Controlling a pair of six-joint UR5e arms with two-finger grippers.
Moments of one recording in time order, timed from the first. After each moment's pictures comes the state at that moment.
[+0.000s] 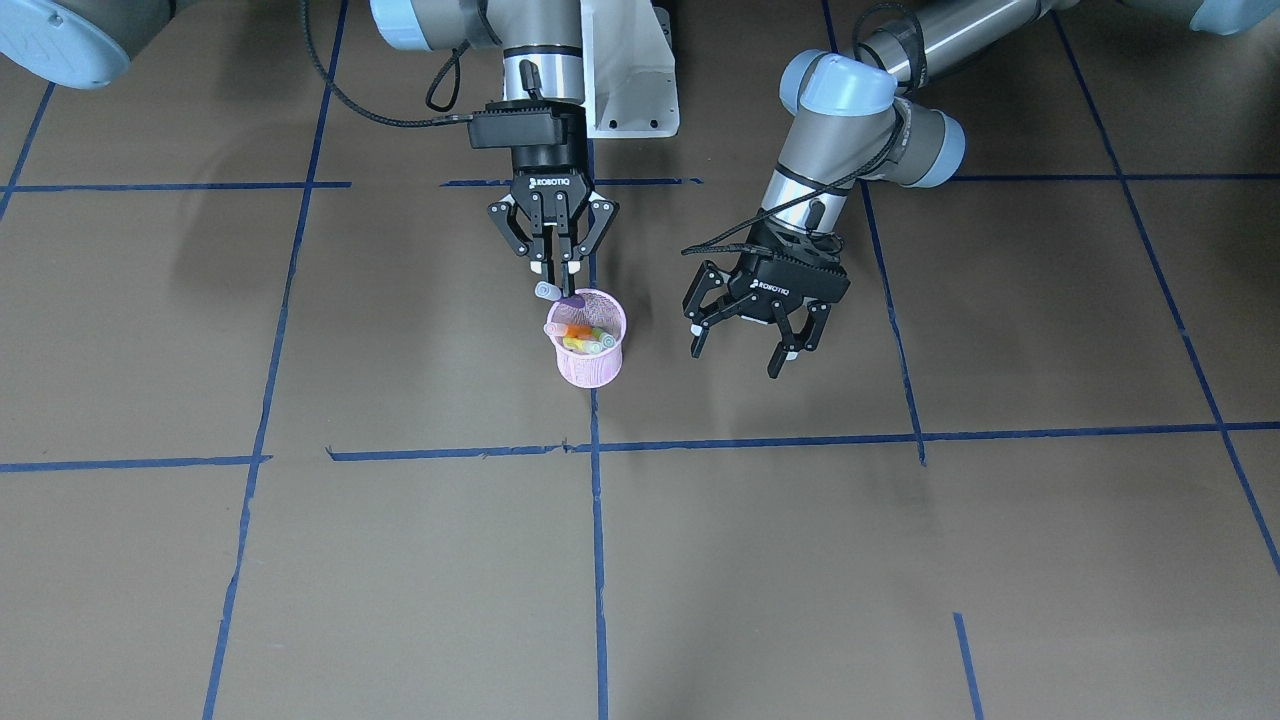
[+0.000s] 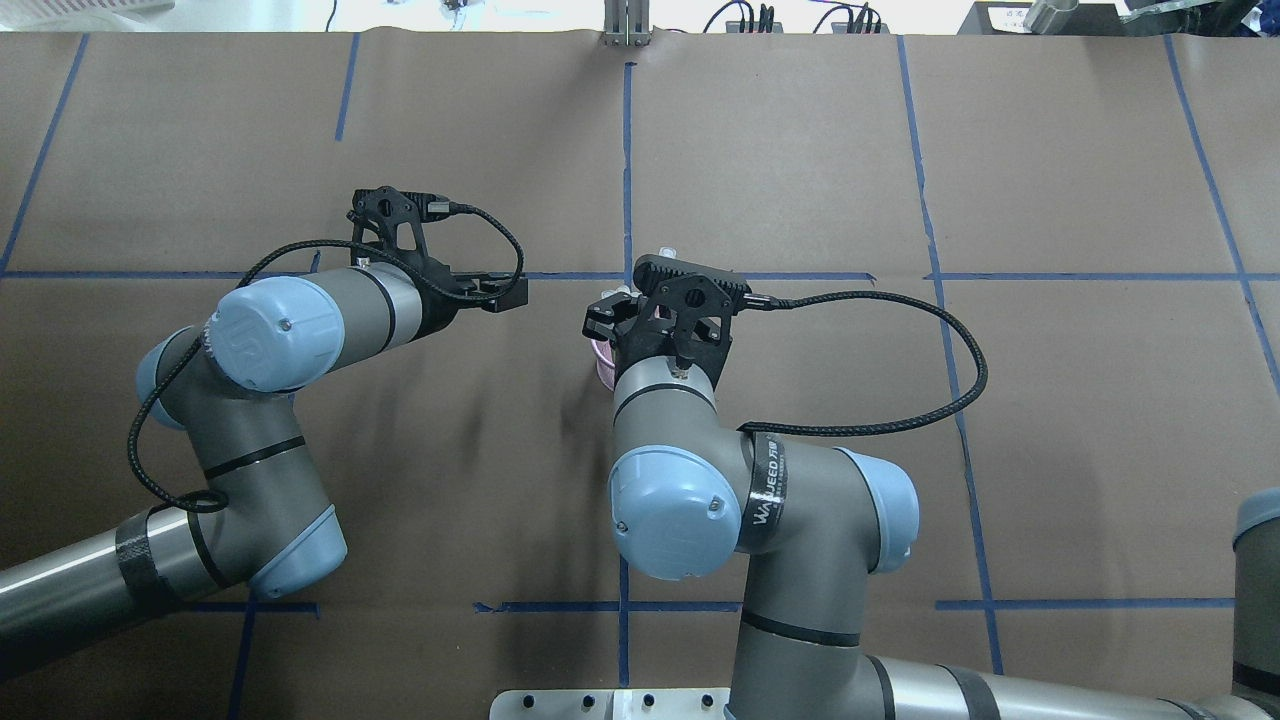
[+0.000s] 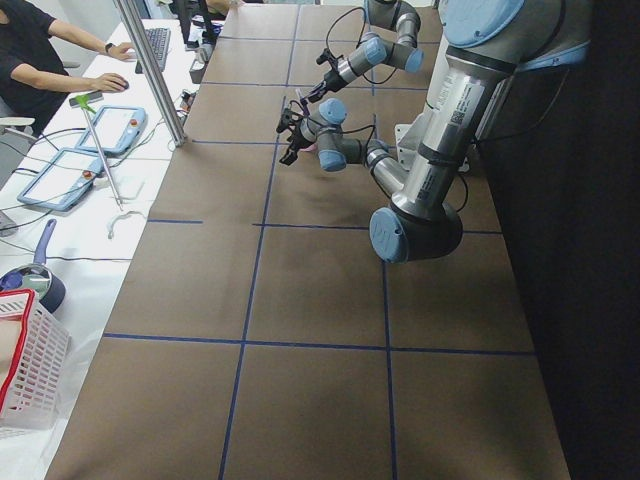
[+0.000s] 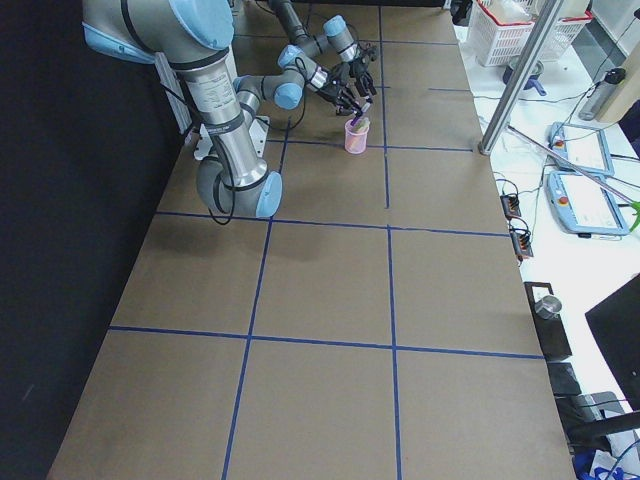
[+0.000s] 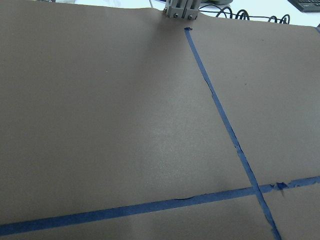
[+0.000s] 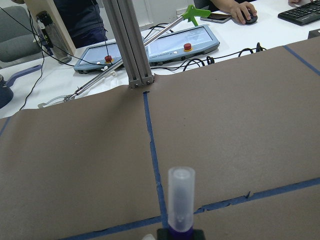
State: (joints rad) left arm -0.55 -2.02 -1.64 -2.28 -1.48 -1.10; right arm 0.27 -0.89 1.77 -1.50 0.88 1.57
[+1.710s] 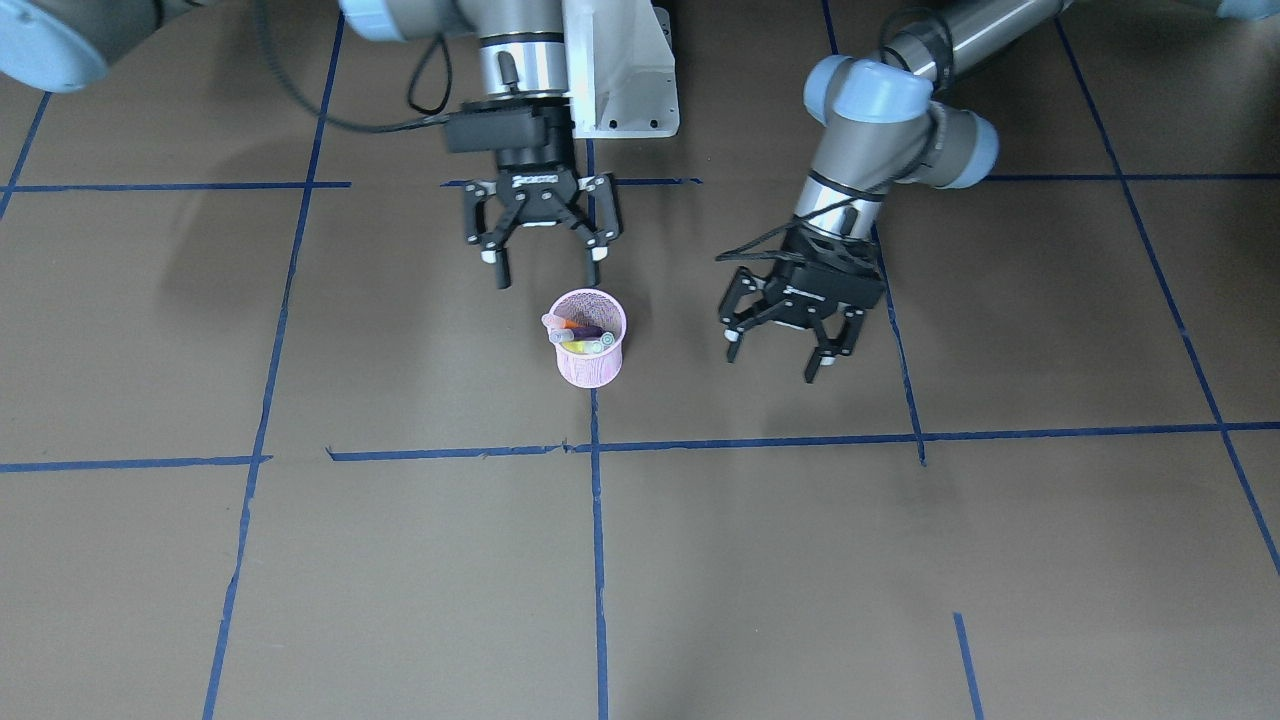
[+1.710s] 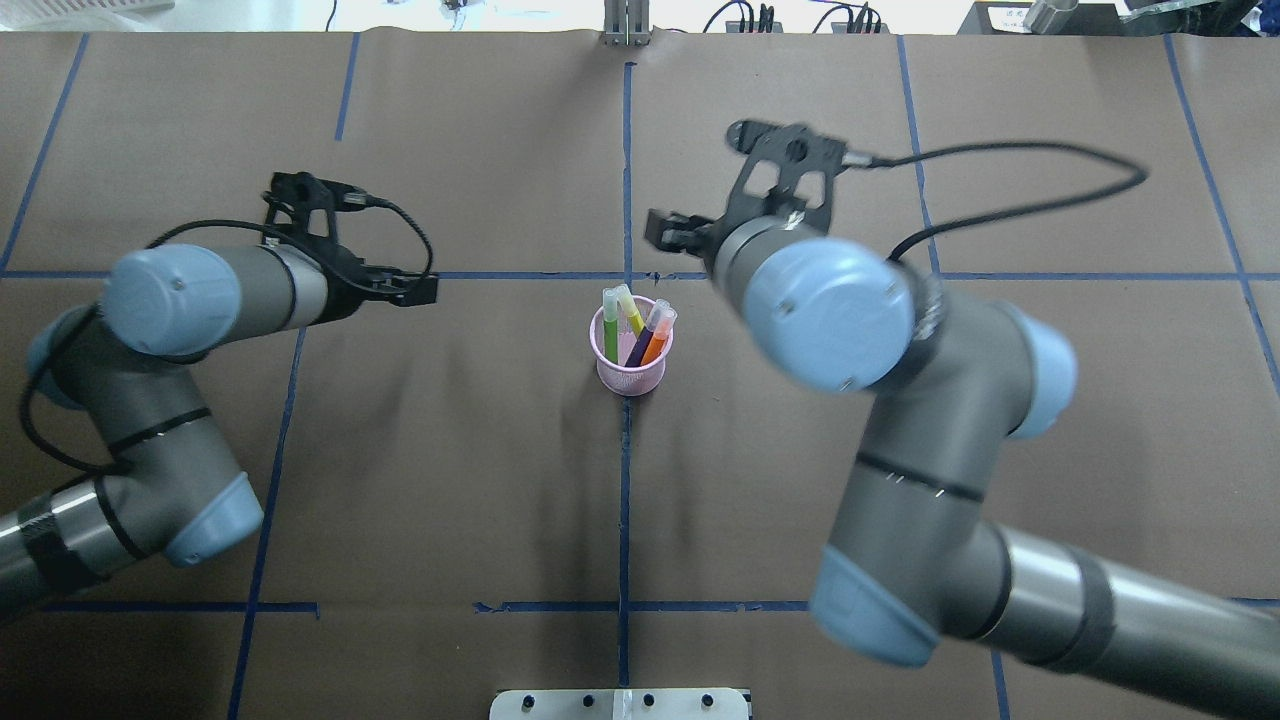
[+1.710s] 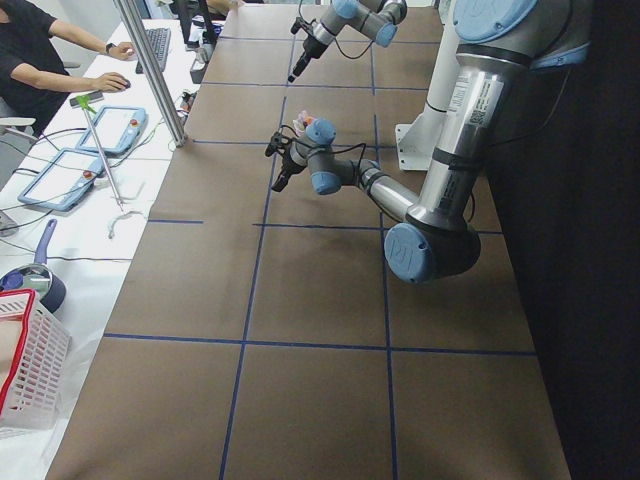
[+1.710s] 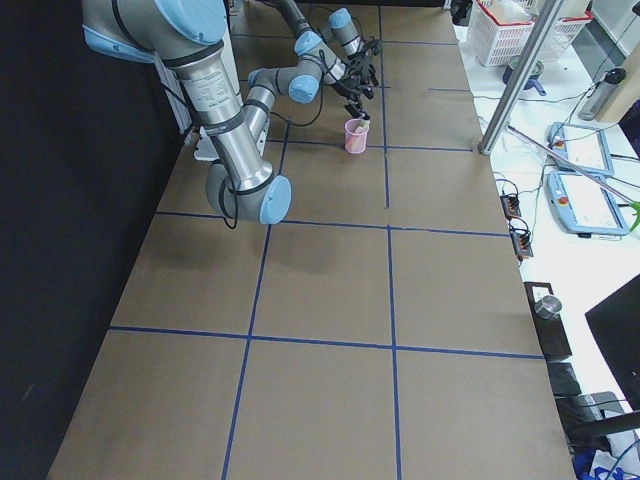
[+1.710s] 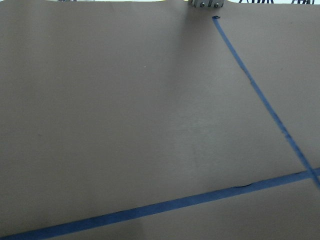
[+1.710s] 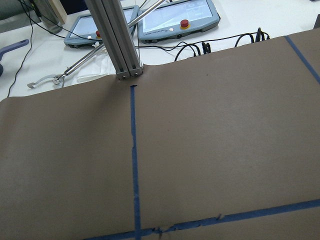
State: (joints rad) left arm -0.72 -1.84 -1.66 -2.29 -1.68 -0.88; right arm 0.61 -1.01 1.95 -1.51 1.46 1.31
